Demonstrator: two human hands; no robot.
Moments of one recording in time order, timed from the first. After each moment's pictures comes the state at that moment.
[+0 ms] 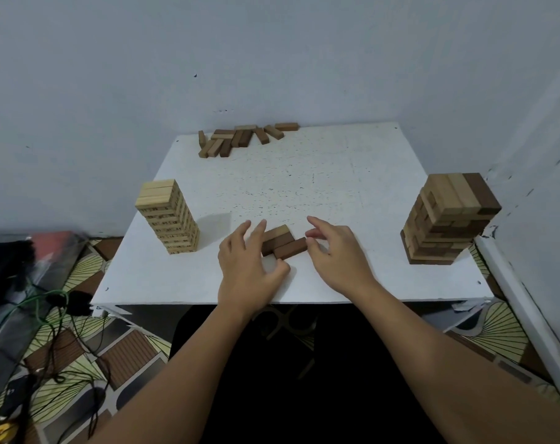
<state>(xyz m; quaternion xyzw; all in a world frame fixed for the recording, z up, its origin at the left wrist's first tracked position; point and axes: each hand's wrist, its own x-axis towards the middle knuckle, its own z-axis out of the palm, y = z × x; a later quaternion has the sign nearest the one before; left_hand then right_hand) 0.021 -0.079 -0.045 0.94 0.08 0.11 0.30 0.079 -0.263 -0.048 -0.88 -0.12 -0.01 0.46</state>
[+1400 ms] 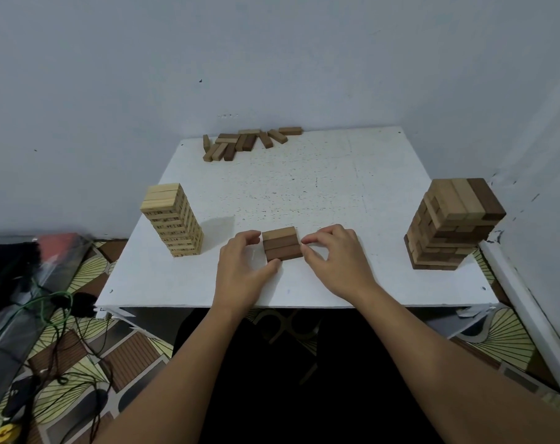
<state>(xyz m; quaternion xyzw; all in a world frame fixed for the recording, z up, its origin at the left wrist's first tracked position) 0.020 -0.064 -0.038 0.88 0.11 0.14 0.45 0.081 -0.261 -0.049 -0.90 -0.14 -0.02 0.40</state>
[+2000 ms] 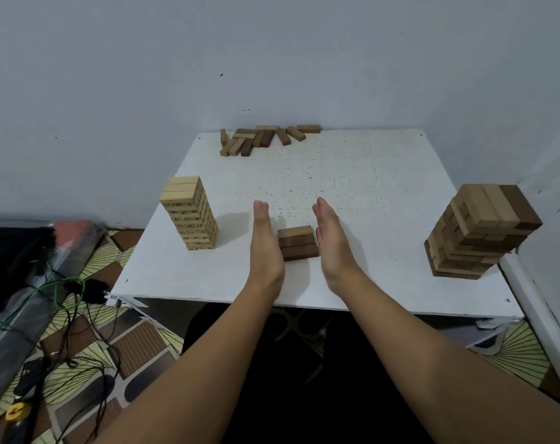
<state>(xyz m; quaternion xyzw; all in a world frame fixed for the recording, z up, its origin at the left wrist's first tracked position) 0.043 -0.103 -0.001 0.66 0.19 0.10 0.72 0.085 -0.204 -0.022 -0.64 -0.02 0.13 0.76</state>
